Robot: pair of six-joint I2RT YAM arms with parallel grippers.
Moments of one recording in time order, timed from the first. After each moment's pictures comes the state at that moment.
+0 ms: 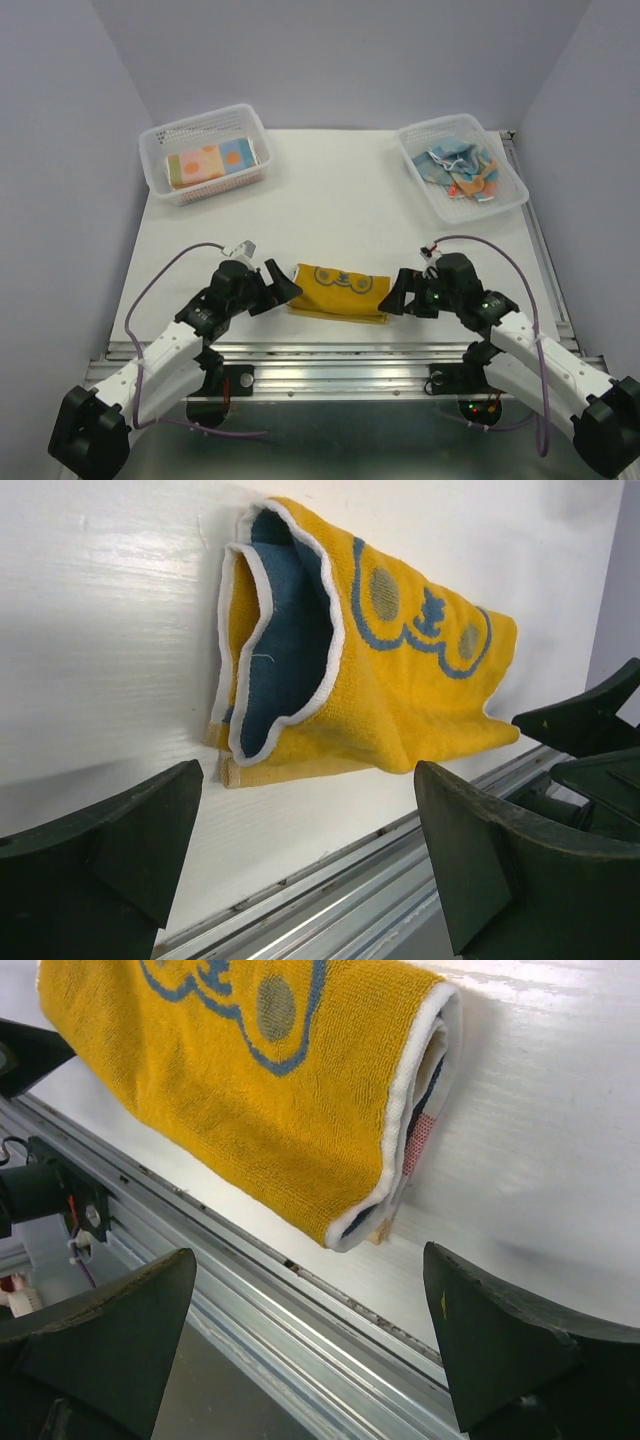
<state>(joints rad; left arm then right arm) -0.52 0.72 0.24 -0.14 0.20 -0.89 0.52 0.76 0.36 -0.34 -0.39 0.68</state>
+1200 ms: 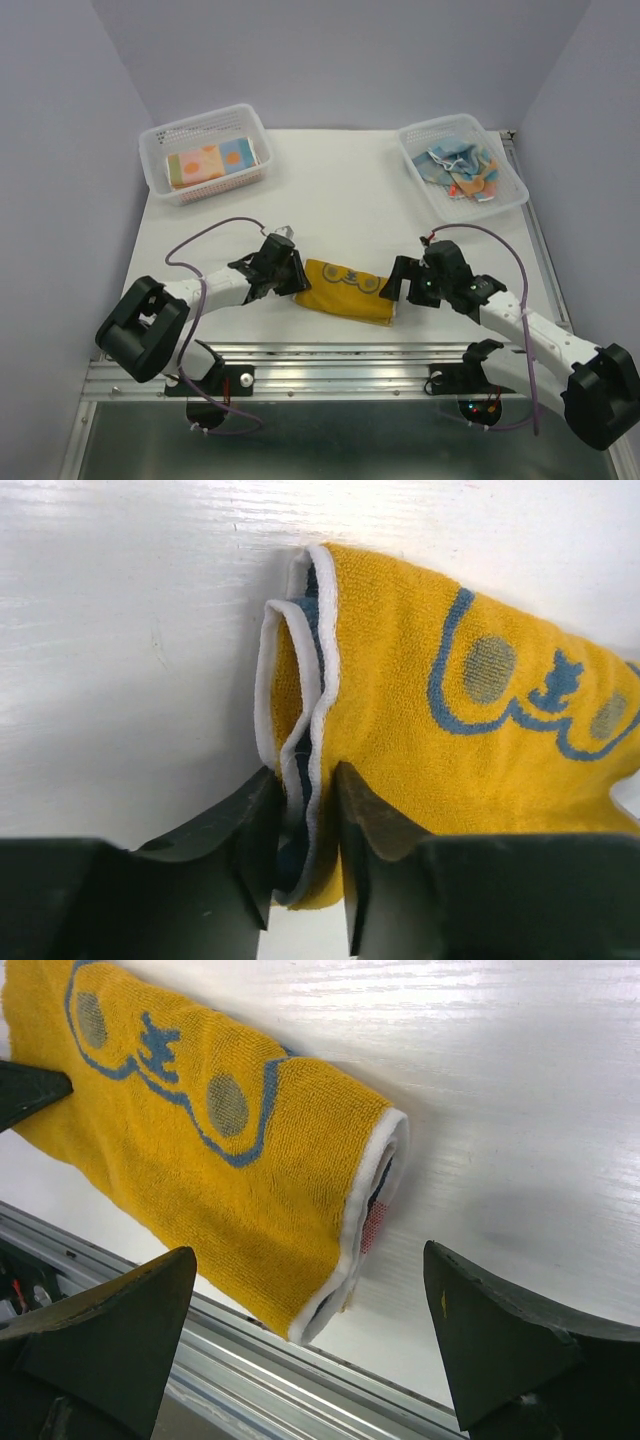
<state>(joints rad) -0.65 1.38 0.55 -0.07 0.05 -0.80 0.52 0.97 0.47 -0.36 -0.20 0.68</state>
